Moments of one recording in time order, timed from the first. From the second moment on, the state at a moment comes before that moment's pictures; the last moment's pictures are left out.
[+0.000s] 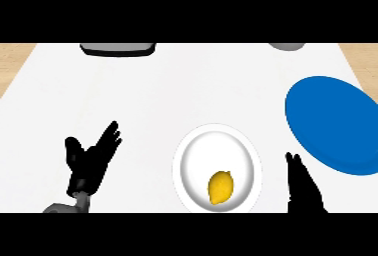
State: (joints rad) left arm -0.02 0.24 -0.21 -1.40 0.27 0.16 0.19; right arm 0.23 -0.15 0.64 -2.16 1.15 -0.11 1.10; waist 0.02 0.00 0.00
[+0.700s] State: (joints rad) left arm 0.00 0.23 -0.19 -1.43 0.24 0.15 0.20; right arm 0.03 -0.02 0.70 -1.85 1.10 -0.09 1.16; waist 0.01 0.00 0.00
